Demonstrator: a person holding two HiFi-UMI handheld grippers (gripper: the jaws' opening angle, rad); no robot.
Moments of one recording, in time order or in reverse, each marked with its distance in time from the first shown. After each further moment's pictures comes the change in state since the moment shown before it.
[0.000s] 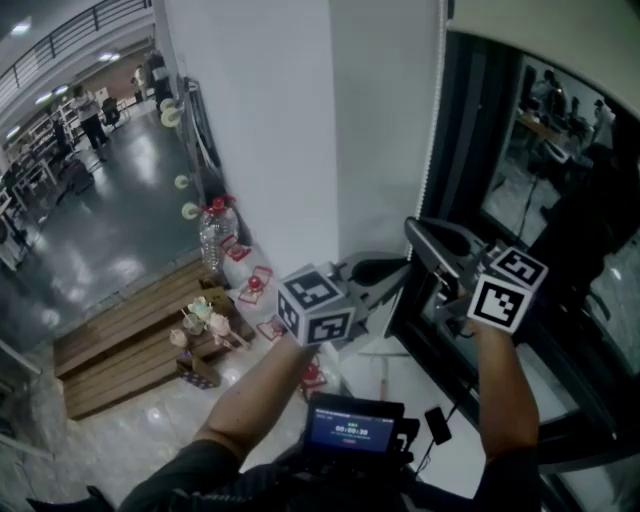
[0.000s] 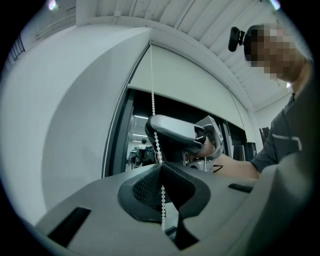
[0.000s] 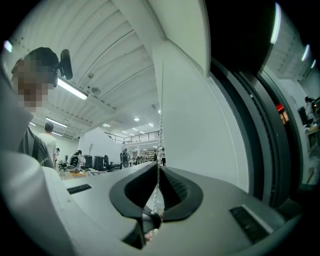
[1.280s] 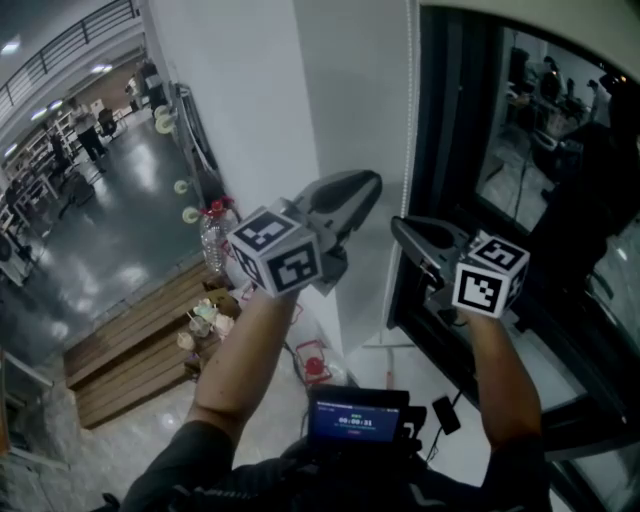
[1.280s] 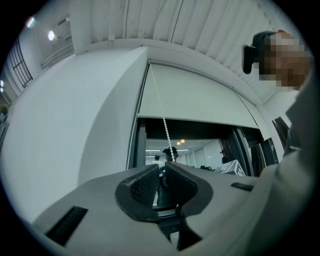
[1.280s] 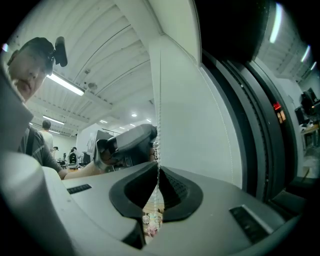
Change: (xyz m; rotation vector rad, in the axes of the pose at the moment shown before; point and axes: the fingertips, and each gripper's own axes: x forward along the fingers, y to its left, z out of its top) left arm -0.016 0.050 0.107 0.098 -0.158 0.161; right arm -0.002 -0.018 -0.034 0.006 0.056 -0.035
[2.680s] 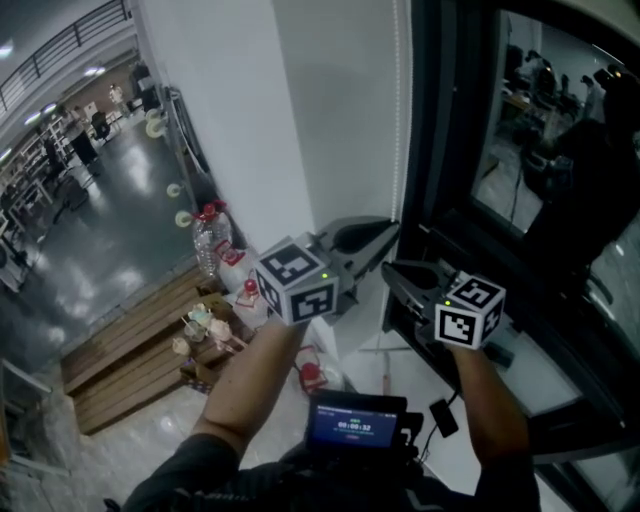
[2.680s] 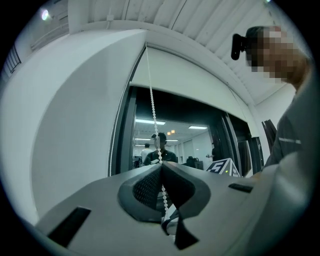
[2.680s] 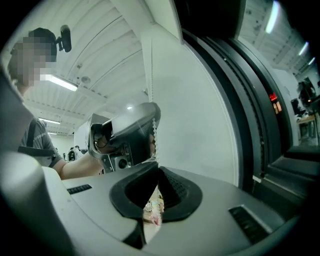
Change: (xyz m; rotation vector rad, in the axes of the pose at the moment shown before) left arm 0.022 -0.033 -0.069 -0.025 0.128 -0.129; right arm -0.008 -0.010 -0.078 0.063 0.117 -0.043
